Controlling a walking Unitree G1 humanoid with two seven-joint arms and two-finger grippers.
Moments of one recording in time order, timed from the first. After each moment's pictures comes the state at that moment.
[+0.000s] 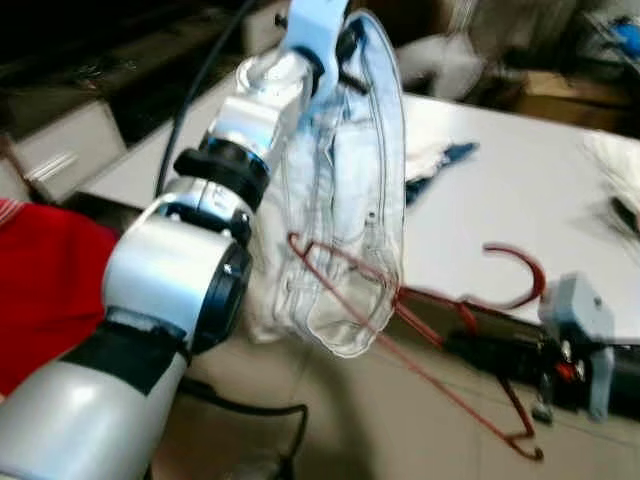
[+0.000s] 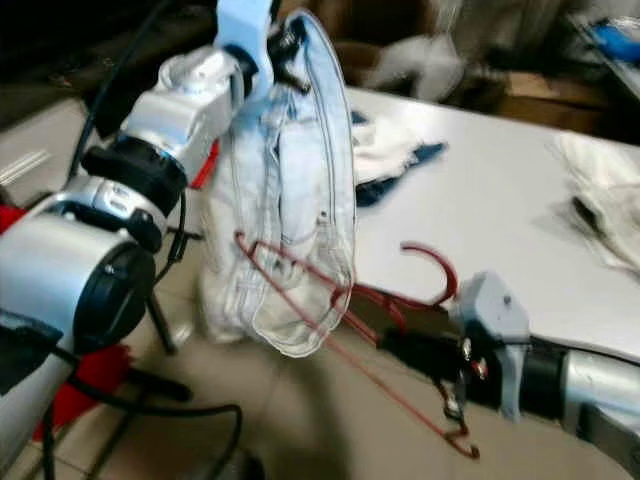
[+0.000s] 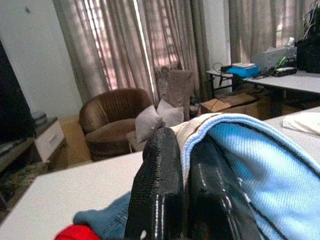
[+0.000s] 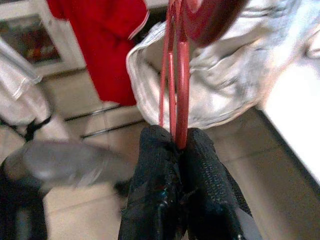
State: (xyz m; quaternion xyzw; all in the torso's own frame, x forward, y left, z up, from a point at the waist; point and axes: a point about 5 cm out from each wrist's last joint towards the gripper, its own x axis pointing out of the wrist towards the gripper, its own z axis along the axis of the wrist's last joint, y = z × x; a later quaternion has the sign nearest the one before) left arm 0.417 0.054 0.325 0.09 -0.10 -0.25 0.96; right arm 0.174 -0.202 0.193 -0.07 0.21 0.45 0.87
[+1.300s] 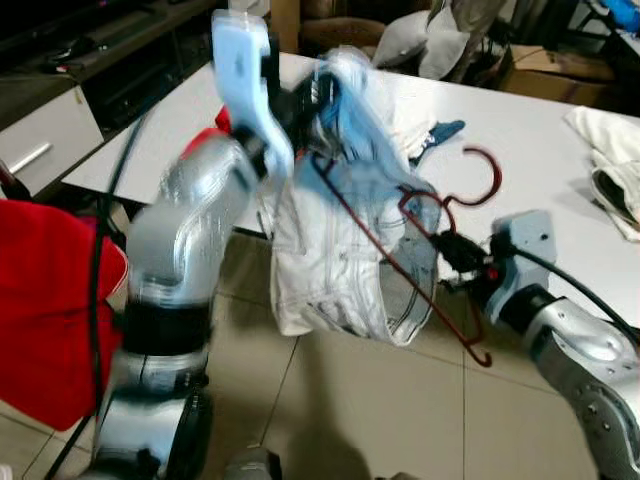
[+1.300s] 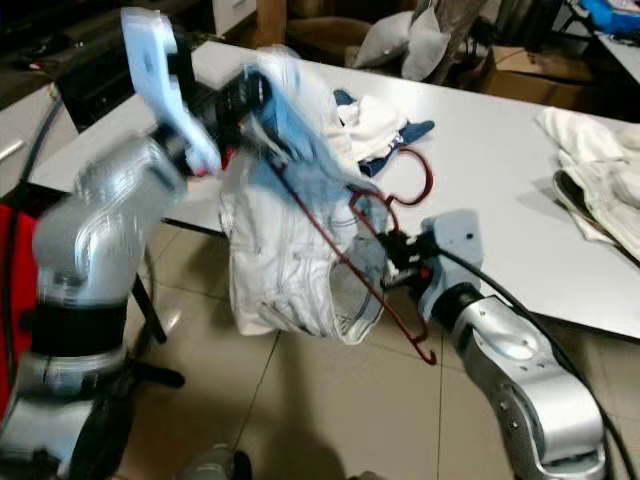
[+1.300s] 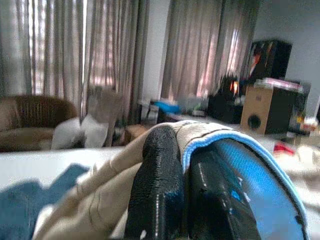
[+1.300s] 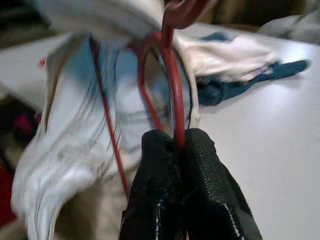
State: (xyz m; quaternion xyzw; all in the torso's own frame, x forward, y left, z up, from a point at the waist) left arm 0.319 0.089 0.277 -0.05 -0.13 -0.35 0.93; right arm 0.246 -0.173 0.175 0.00 0.07 0.16 0.98
